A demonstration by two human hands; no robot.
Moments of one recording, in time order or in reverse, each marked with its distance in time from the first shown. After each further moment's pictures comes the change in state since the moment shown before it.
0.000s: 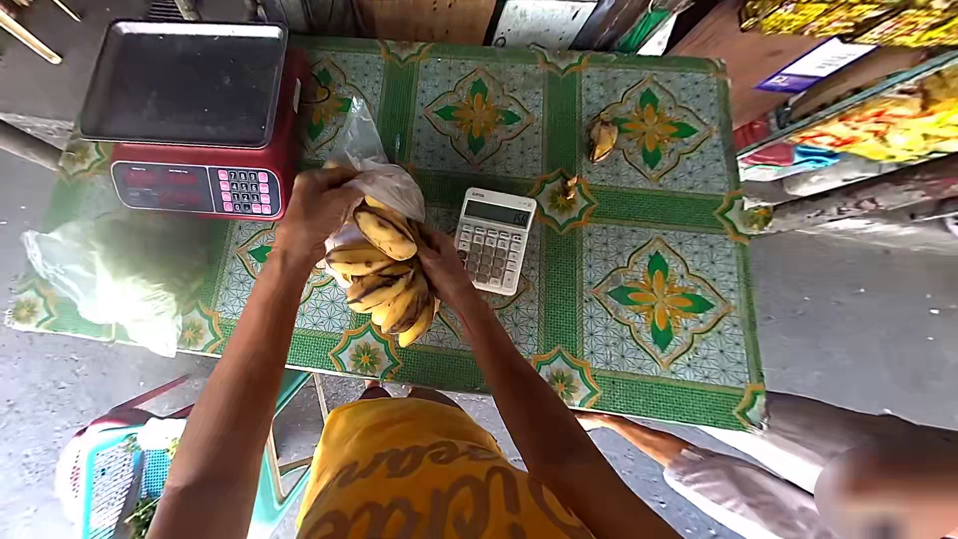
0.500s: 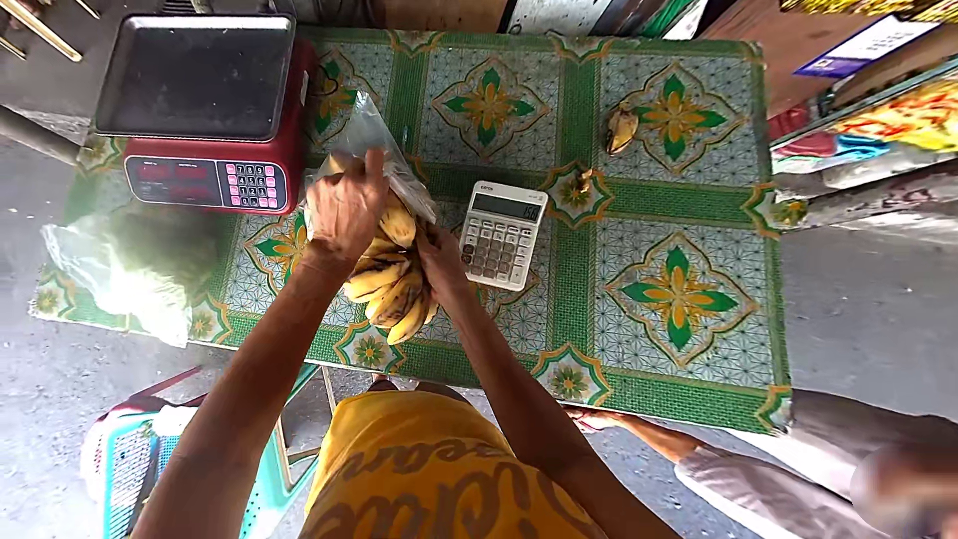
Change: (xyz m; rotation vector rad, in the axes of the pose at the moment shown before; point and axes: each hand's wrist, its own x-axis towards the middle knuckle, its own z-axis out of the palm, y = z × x) left_hand 0.002 -0.015 0.038 1.213 0.342 0.575; right_hand -0.012 -0.020 0.021 -0.104 0.168 0.144
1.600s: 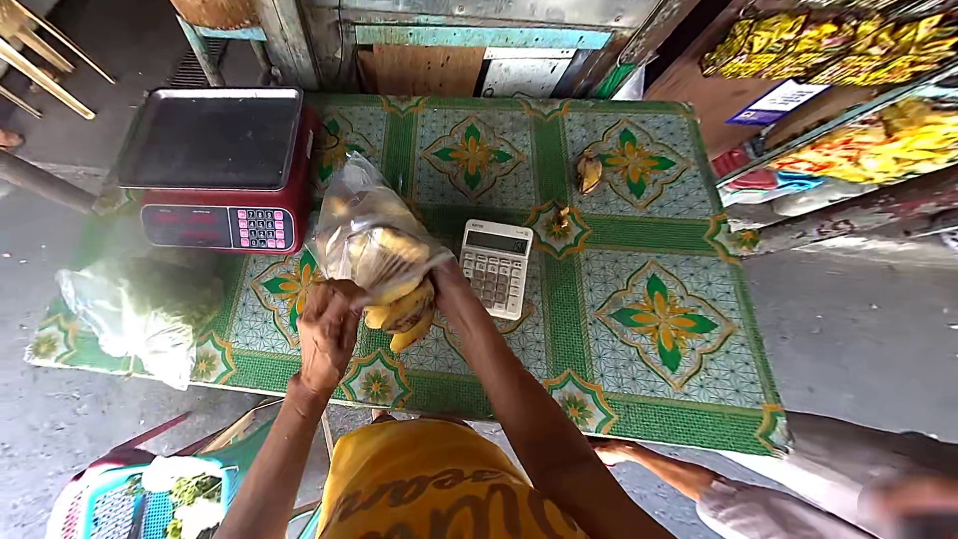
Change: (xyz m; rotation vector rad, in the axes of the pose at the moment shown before) left_hand -0.121 -0.026 -0.009 -0.717 0.128 -0.069; right_hand 0.032 -0.006 0.000 0.503 -0.019 0.014
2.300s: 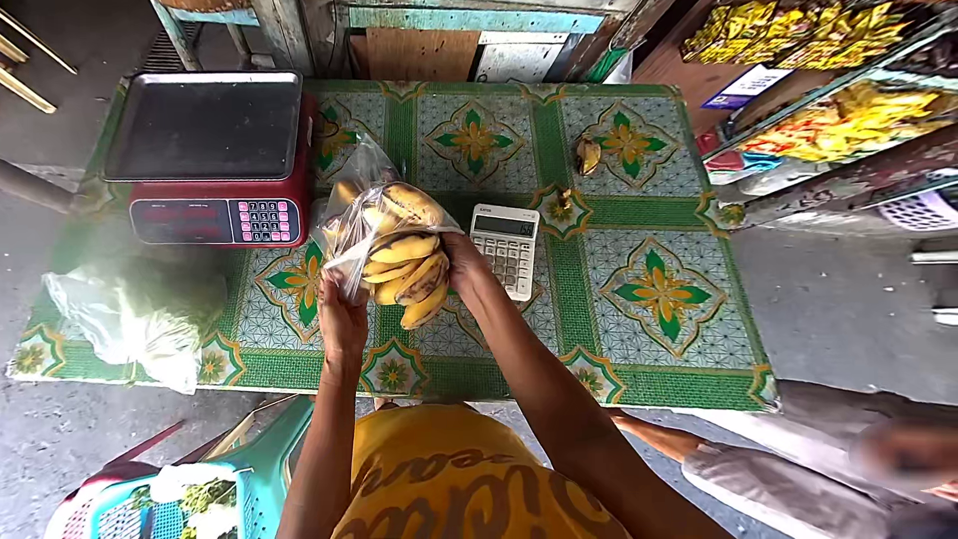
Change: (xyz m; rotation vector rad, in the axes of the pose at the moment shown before) left_hand -0.002 -0.031 0.037 -1.265 0.472 -0.978; right_hand 0.022 -0.008 0.020 0.175 0.167 0.048
